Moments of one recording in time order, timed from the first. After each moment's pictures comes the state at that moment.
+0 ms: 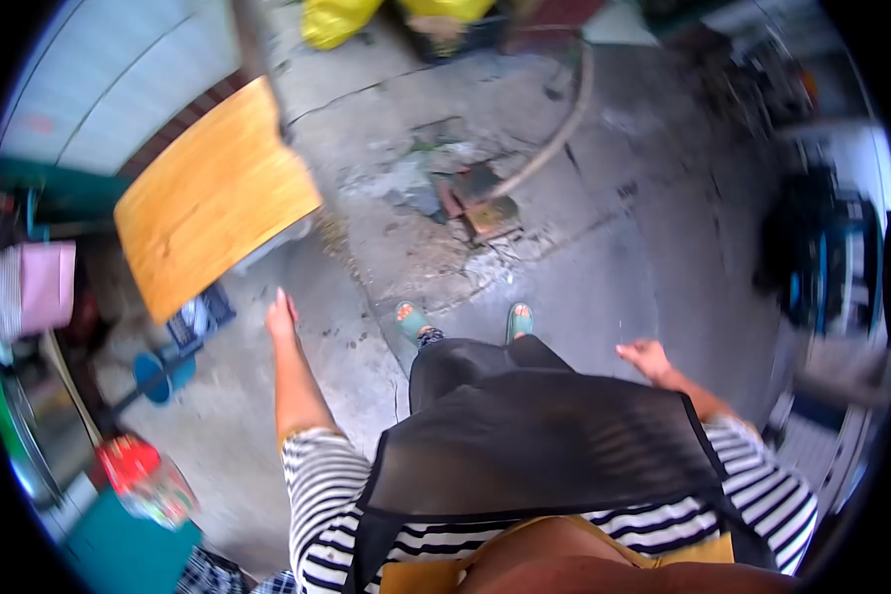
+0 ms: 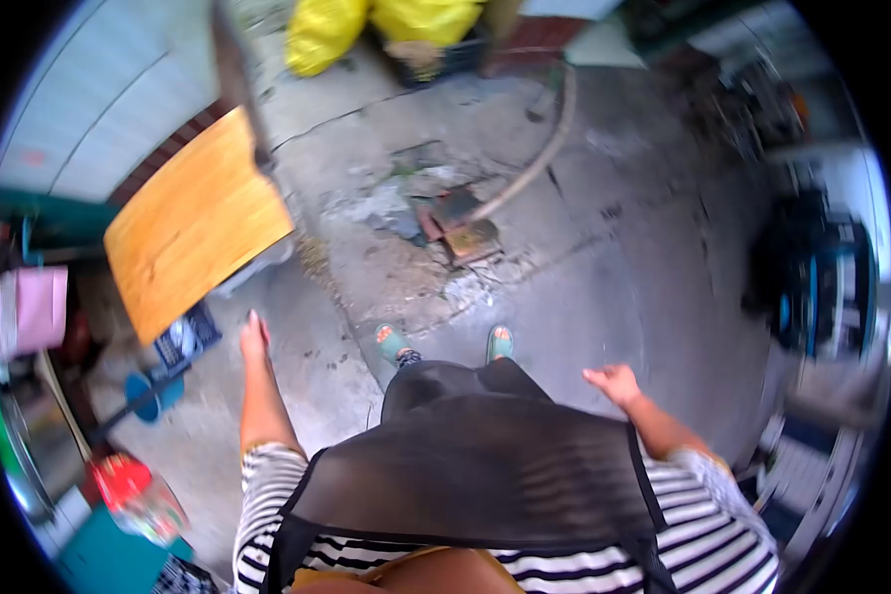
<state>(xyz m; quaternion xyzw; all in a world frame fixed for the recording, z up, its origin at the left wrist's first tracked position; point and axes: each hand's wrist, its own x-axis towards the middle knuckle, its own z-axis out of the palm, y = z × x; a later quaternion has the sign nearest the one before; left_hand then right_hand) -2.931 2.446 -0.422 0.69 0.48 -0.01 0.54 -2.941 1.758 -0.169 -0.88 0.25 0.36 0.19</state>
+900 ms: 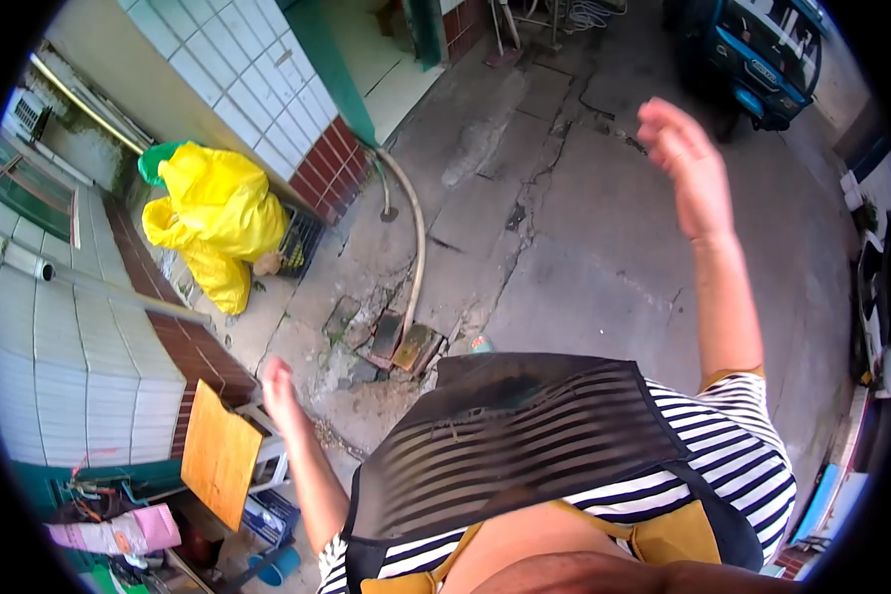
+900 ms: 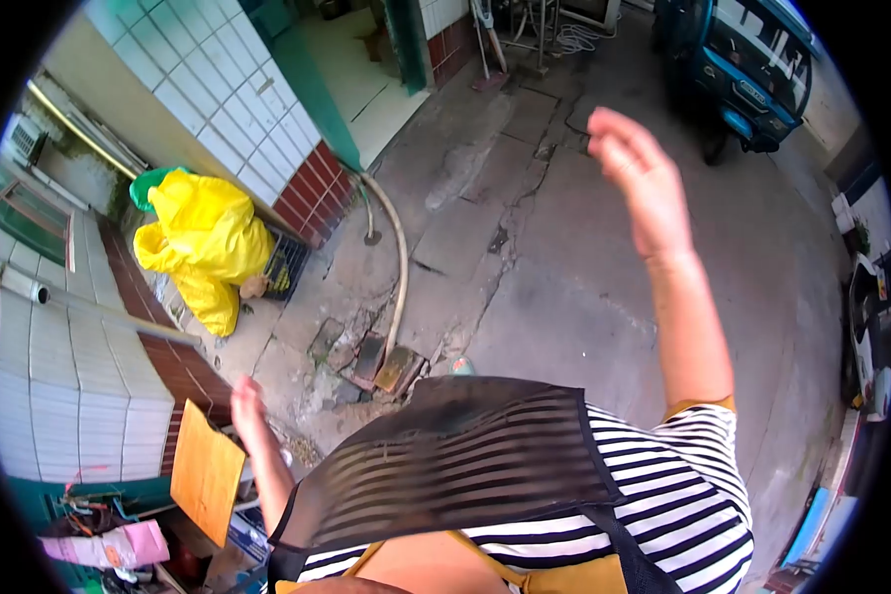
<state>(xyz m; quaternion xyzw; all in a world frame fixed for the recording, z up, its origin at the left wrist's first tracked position) -2.771 1.965 -0.067 0.76 0.08 0.08 0.64 -2.880 1.415 0.144 -0.73 0.11 -0.33 0.59</state>
